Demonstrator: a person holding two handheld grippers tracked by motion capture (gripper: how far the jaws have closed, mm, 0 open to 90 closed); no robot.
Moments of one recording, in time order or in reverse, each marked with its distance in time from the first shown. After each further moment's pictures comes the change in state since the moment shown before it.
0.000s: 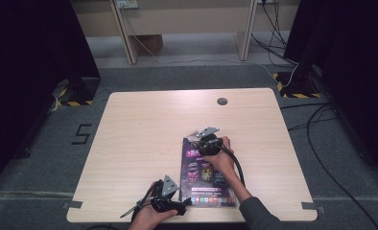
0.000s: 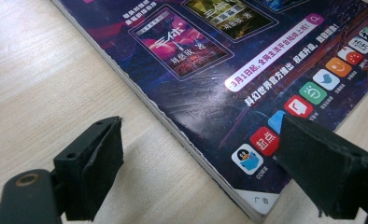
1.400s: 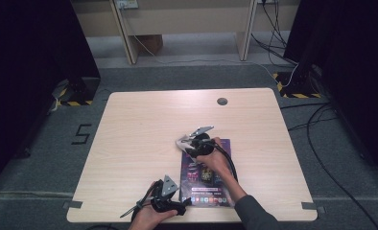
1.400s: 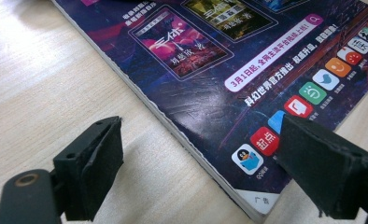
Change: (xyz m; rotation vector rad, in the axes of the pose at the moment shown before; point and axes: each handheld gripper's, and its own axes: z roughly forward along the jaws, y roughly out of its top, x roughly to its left) left arm 0.000 0.000 0.000 -0.001 -0.002 -0.001; right arm 0.016 0.013 0.007 0.008 0.190 0.076
